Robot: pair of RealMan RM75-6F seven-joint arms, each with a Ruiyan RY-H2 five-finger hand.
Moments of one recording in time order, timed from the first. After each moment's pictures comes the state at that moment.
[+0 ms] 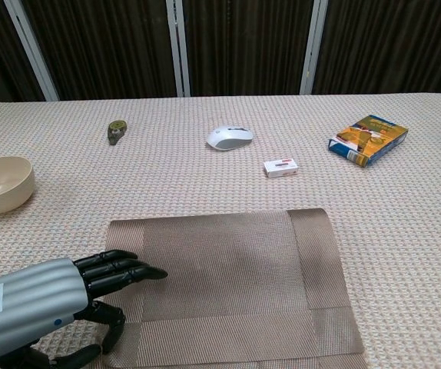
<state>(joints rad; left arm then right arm) -0.50 -1.70 0.28 -1.08 1.94 1.30 -0.10 0.08 -1.11 0.11 -1.54 -1.45 1.48 0.02</state>
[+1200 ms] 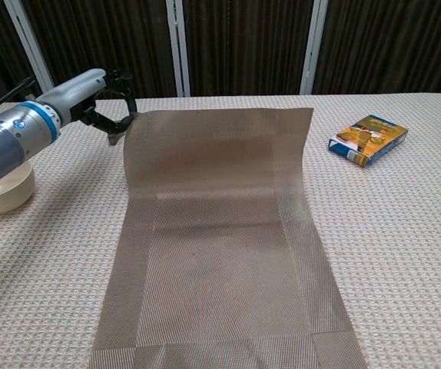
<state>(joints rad) -0.79 -1.78 -0.35 -0.95 1.22 0.93 -0.15 0.10 -1.11 0.14 -1.55 -1.36 1.43 -0.02</state>
